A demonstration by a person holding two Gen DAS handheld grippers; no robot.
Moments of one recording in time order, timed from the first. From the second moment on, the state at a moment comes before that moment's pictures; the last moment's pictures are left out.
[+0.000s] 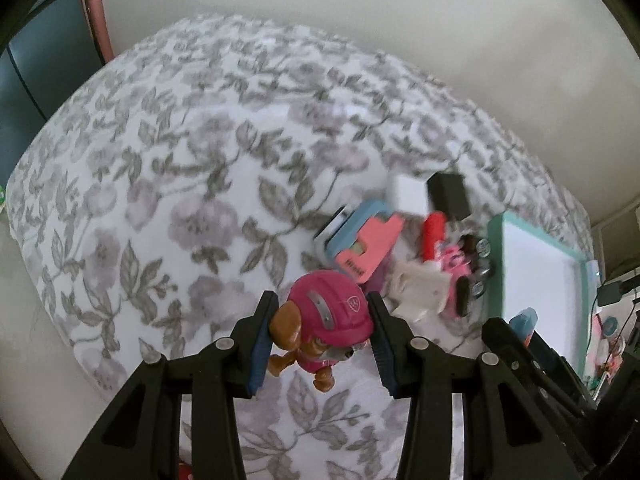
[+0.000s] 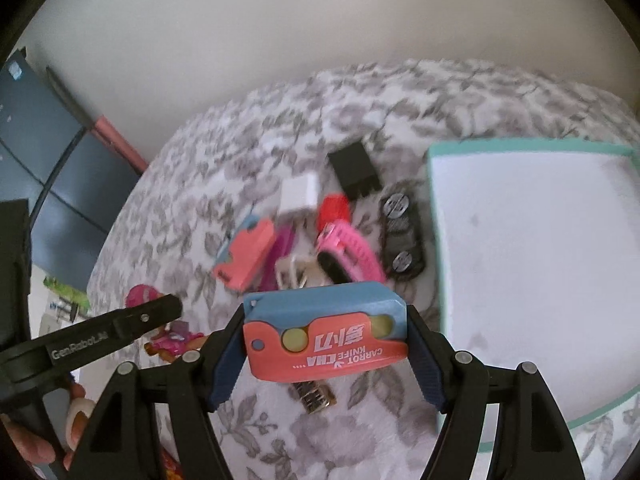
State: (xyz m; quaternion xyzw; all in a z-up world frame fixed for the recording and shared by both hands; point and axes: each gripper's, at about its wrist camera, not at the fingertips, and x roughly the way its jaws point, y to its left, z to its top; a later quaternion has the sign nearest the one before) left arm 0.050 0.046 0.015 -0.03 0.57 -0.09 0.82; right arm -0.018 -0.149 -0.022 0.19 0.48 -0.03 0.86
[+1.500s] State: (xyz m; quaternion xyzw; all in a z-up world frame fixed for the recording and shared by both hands) left arm 0.013 -0.200 -0.036 0.06 0.57 -0.33 0.75; right arm -0.108 -0.352 -0.061 0.22 0.48 -0.38 0.76
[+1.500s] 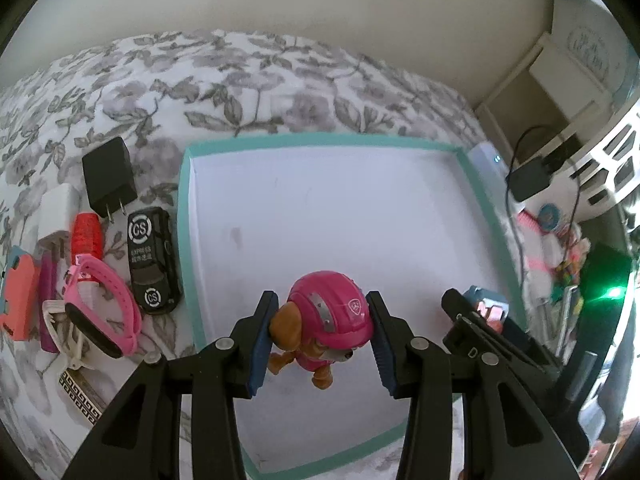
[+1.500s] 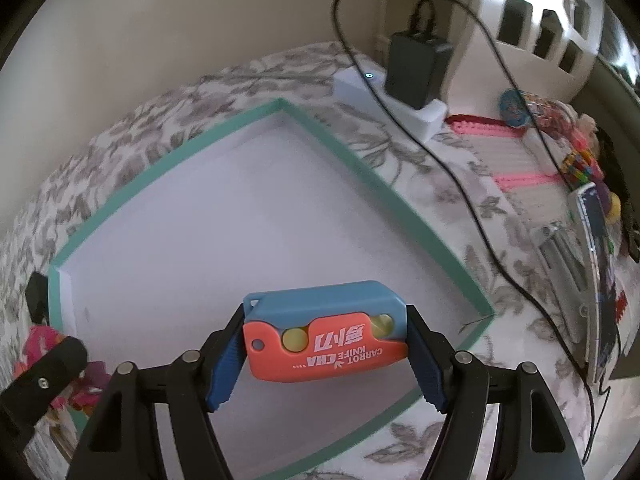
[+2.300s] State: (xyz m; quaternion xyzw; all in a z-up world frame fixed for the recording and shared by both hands) left arm 0.010 -0.213 -0.059 0.14 0.55 -0.29 0.77; right arm -0.101 -0.347 -0.067 0.22 0.49 -0.36 0.76
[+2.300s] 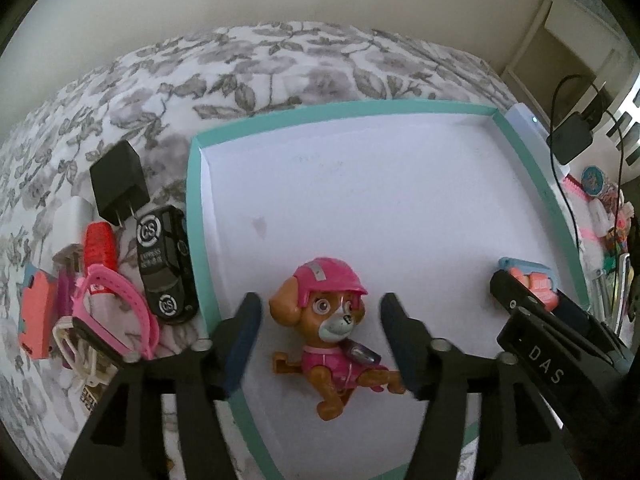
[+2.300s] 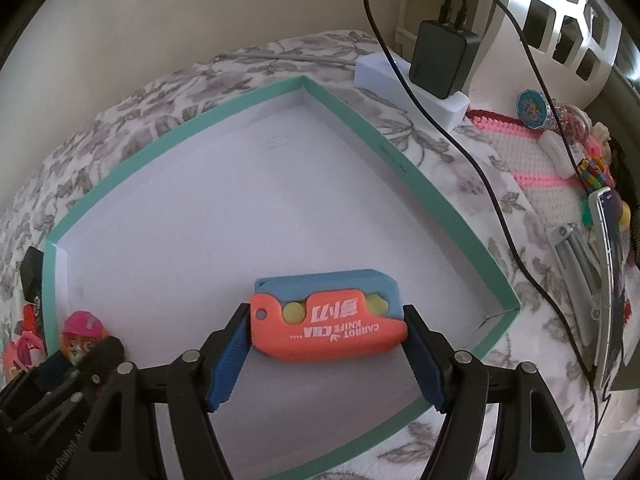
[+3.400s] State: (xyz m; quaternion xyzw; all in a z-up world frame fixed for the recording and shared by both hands) left arm 0.056 -0.126 -0.016 0.09 0.52 -0.17 0.83; right arm -0.069 -0.292 -0.035 0.14 0.45 -0.28 0.84
